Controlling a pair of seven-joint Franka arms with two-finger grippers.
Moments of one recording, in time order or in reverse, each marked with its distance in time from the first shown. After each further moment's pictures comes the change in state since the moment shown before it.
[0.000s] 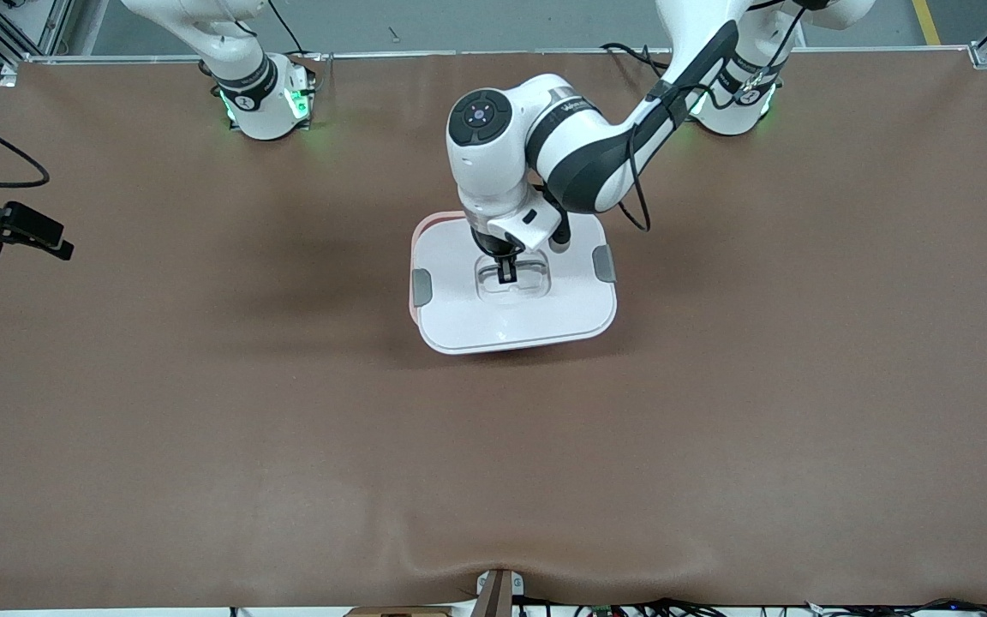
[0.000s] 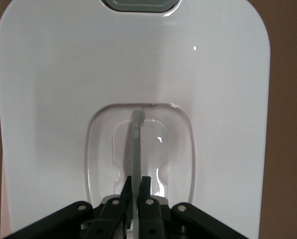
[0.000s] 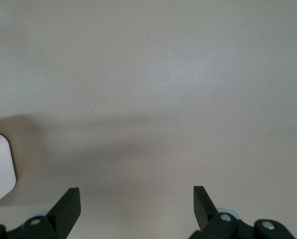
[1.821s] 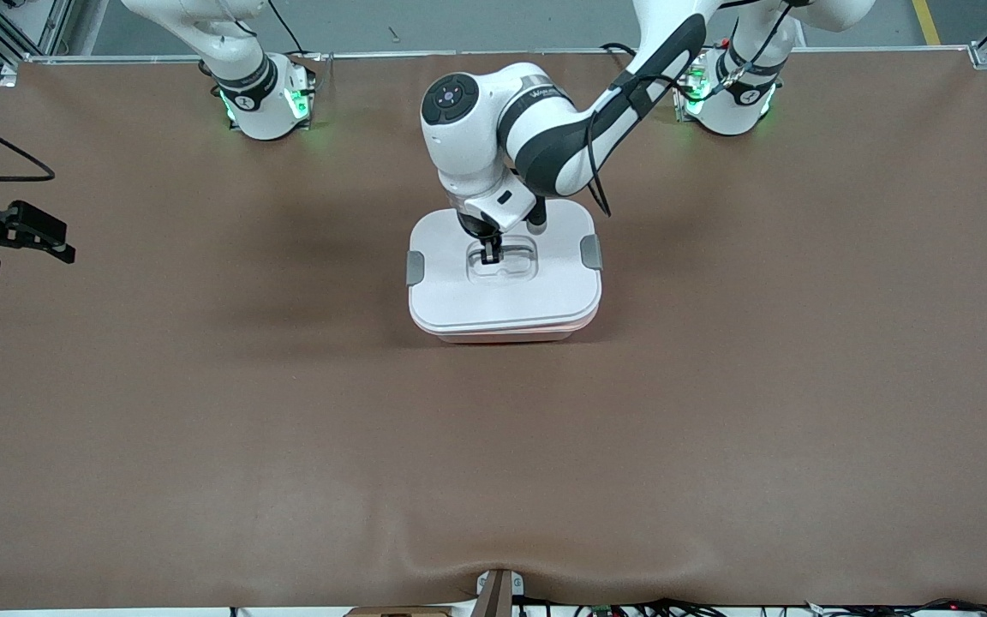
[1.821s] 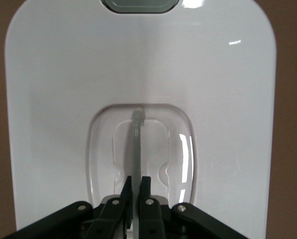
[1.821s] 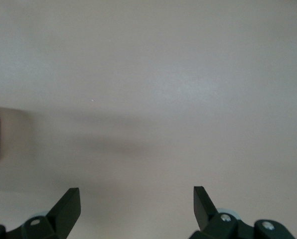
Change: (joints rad) left arm -0.065 0.003 -0.001 -0.054 0.041 0.012 -0.033; right arm 0.003 0.002 -0.002 -0.030 -0.013 0.057 -0.215
